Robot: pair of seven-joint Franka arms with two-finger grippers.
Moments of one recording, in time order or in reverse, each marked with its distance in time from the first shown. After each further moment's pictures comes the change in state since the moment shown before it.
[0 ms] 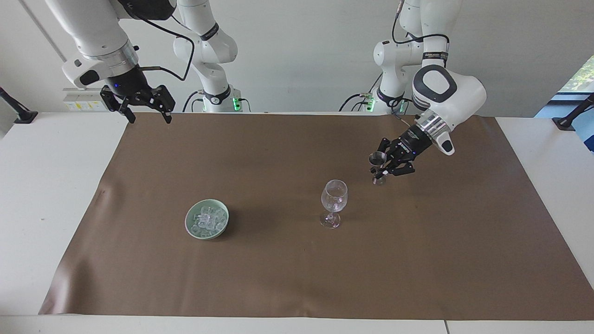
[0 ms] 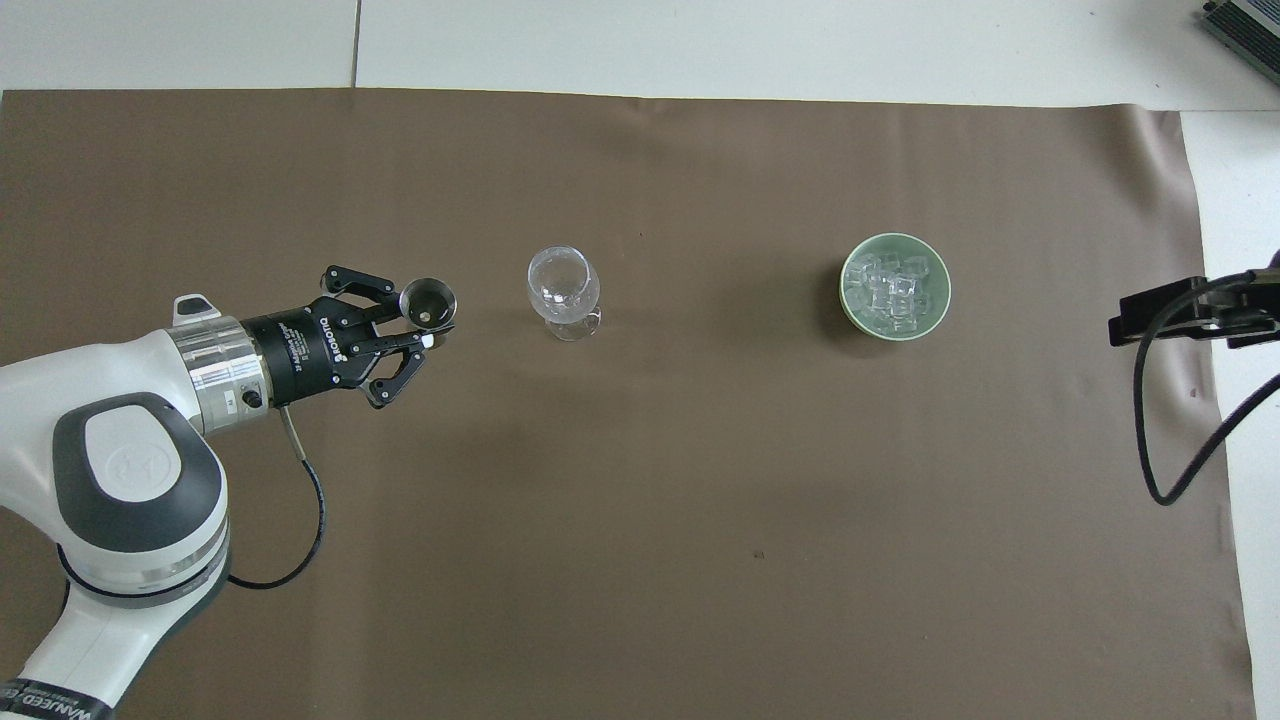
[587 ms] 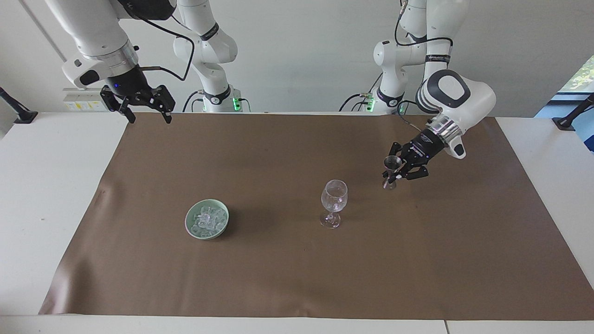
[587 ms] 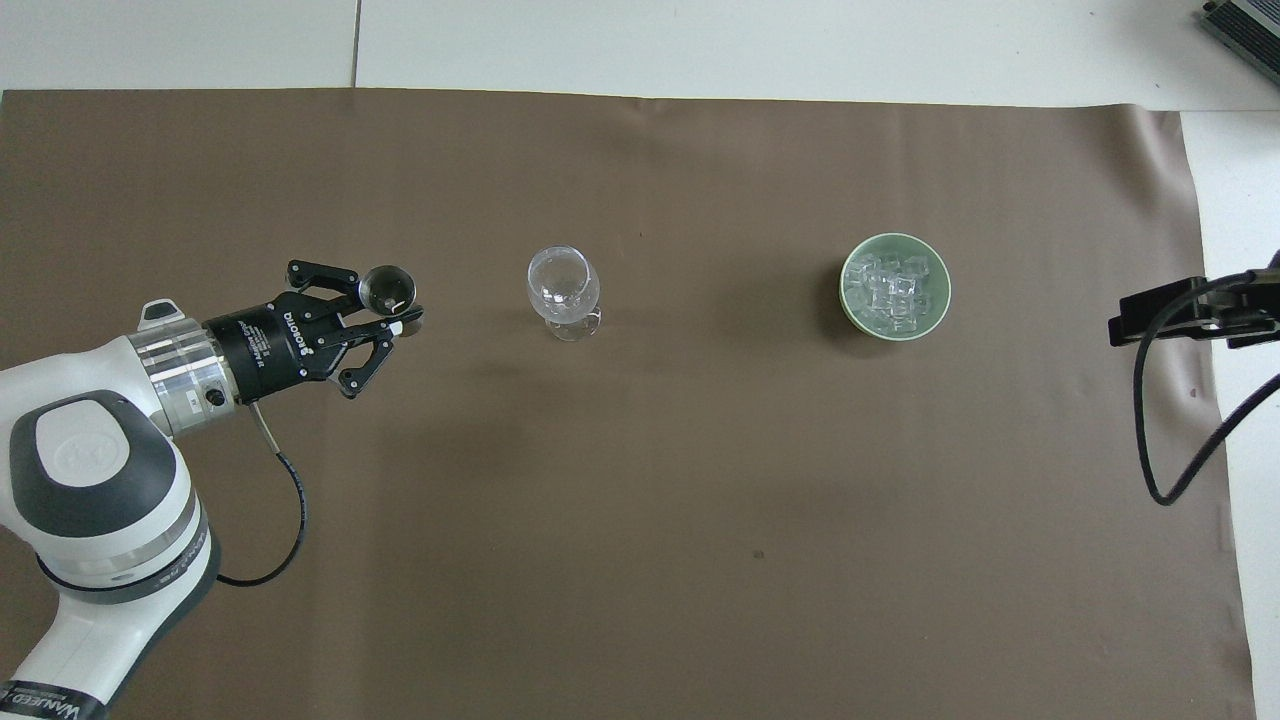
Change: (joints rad) left arm 0.000 0.007 0.076 -0.024 -0.147 -0.033 0.151; right arm 0.000 0.000 0.000 0.000 0.000 0.000 0.000
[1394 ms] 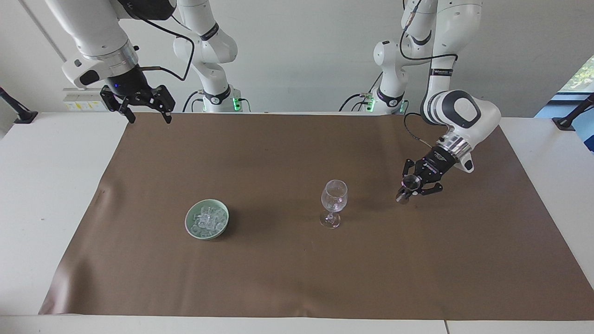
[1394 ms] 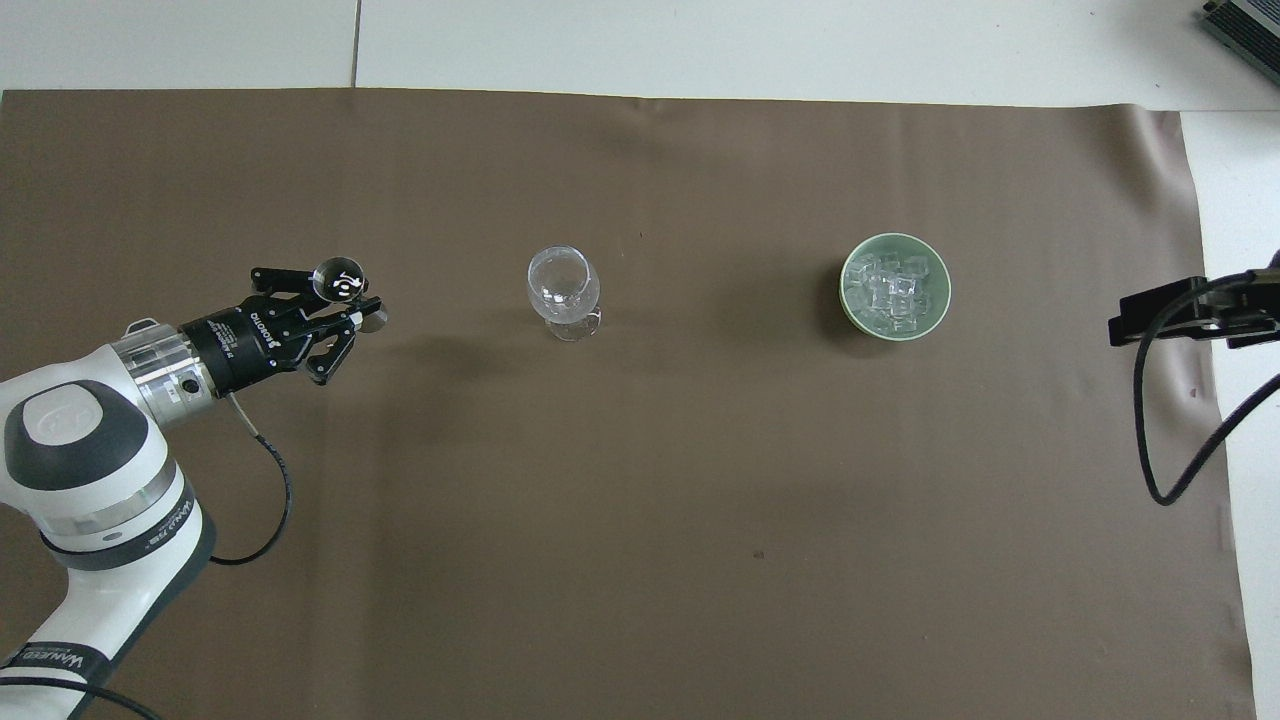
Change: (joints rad) left arm 0.000 0.115 0.108 -0.001 -0.109 -0.005 0.051; right arm 0.000 0.000 0.000 0.000 0.000 0.000 0.000
